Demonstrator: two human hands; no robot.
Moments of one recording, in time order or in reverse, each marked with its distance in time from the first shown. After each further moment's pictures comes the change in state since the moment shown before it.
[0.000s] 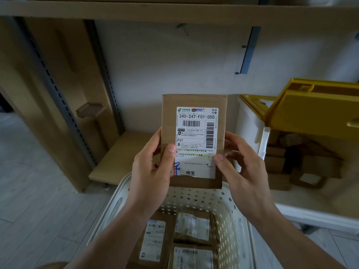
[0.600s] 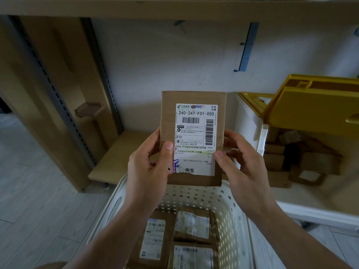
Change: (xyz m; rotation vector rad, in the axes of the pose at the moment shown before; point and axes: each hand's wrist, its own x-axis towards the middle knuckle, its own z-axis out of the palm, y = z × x) left_hand -0.002 0.001 0.002 0.051 0.089 0.013; right_hand 0.002 -0.002 -0.002 0.000 -0.007 0.027
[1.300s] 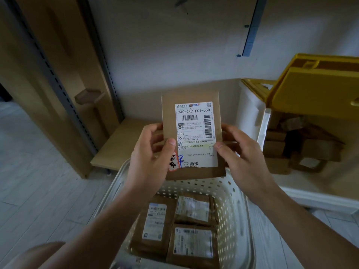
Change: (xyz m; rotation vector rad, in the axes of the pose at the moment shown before) left_hand -0.006 -0.012 -0.006 -0.043 -0.063 -0.204; right_hand -0.001 0.011 -0.005 -0.090 -0.087 0.118
